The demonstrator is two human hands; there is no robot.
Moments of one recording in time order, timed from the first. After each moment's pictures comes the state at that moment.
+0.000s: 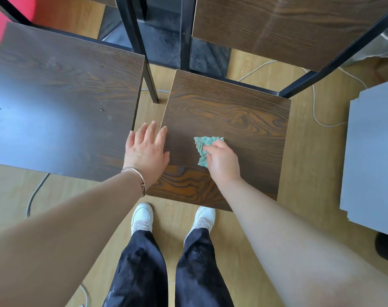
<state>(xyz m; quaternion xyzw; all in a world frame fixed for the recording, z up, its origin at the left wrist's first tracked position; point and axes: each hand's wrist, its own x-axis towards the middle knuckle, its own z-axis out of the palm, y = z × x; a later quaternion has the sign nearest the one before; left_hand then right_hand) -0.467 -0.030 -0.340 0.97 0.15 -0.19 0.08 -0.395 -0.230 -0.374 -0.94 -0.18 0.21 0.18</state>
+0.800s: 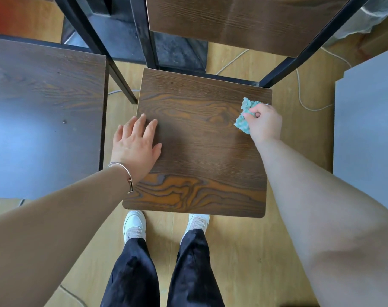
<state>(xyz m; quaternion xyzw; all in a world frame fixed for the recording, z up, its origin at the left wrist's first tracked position) -0.418 -0.042 -0.360 0.98 0.09 -0.18 0.09 -0.258 -0.325 -0.379 -0.97 0.07 0.11 0.22</state>
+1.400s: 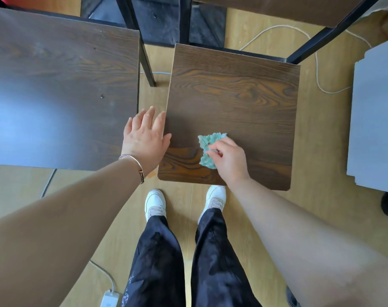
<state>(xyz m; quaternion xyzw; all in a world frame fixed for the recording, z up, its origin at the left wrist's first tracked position) -0.482 0.002 -0.349 0.97 0.10 -0.19 0.12 -0.453 -0.237 -0.392 -0.93 -0.12 0.16 0.31</state>
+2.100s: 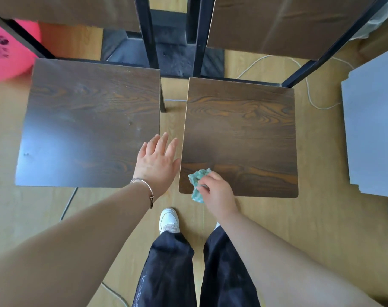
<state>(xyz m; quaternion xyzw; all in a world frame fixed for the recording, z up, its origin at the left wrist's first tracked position) -0.513 0.030 -0.309 0.97 0.05 -0.20 0.10 -0.534 -0.173 -0.361 -0.92 -0.12 0.20 0.31</state>
